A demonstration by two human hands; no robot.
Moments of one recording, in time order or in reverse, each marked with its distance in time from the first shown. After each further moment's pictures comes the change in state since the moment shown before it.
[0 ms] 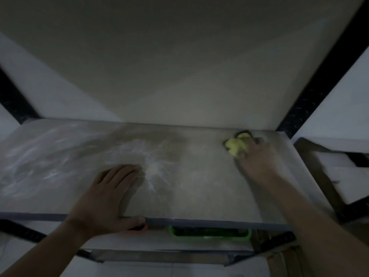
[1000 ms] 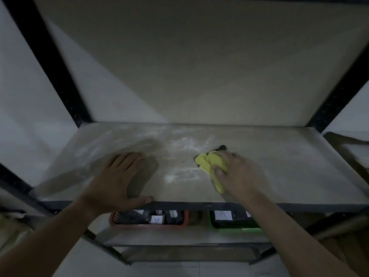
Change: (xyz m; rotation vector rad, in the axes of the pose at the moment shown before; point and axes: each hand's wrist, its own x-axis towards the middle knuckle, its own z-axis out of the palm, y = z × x) left_hand -0.071 -0.124 -0.051 0.054 -0.073 -0.033; right_hand -0.071 -0.211 -0.017 0.376 0.048 0.023
